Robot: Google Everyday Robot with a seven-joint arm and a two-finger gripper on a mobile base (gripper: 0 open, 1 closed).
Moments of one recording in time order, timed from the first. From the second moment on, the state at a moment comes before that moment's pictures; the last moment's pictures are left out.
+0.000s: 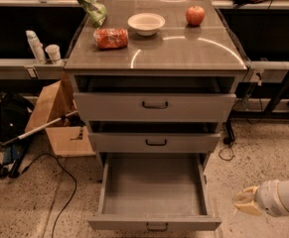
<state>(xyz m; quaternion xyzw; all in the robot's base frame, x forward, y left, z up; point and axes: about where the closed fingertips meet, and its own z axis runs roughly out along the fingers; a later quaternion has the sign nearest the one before) 0.396 -0.322 0.515 -0.45 0.84 0.20 0.23</state>
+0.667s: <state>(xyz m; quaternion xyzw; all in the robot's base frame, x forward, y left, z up) 0.389 -0.331 0.455 -0.43 0.85 0.23 0.22</state>
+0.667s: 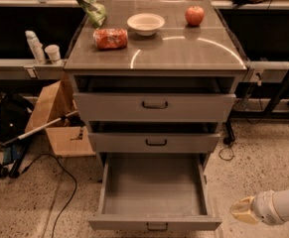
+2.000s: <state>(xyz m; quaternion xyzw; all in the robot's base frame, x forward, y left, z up) 0.371 -0.304 0.402 -0.42 0.84 0.29 0.21</state>
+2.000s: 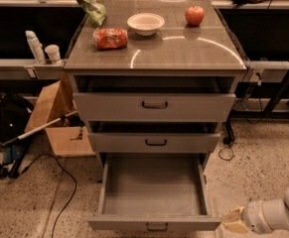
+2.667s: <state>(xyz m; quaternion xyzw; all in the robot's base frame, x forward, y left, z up) 0.370 -0.289 0.372 -0.42 0.83 0.31 0.21</state>
